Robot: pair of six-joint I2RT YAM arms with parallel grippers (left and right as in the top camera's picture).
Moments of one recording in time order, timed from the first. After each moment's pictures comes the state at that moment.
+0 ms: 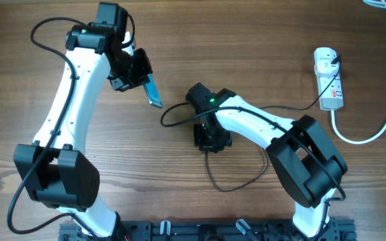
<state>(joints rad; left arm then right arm) -0.15 1.83 1.71 -1.22 0.25 -0.50 0.69 1.99 1.27 -0.90 -0.23 0.63</state>
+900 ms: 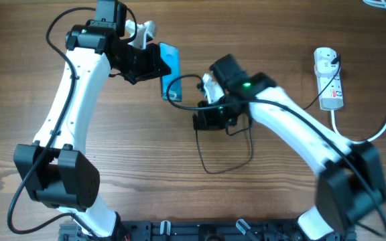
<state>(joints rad) -0.15 1.83 1.71 -1.11 0.66 -0.20 0.55 1.71 1.30 -0.84 -0.60 0.35</state>
